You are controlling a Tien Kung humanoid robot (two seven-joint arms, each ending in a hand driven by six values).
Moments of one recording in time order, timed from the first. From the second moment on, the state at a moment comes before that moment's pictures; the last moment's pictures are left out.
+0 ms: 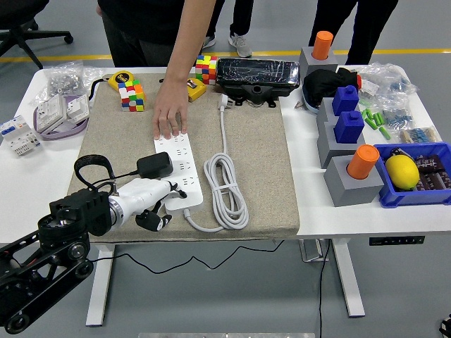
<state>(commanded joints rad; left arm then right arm) -0.33 0.38 -0.85 -1.60 2.01 -0.35 0.43 0.24 -0.13 1.91 0.18 -1.18 -0.17 -0.15</state>
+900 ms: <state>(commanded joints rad) -0.30 0.29 -1.03 -1.62 2.07 -0.13 0.30 0.23 -0.12 1.92 0.18 -1.19 -0.17 -0.15</state>
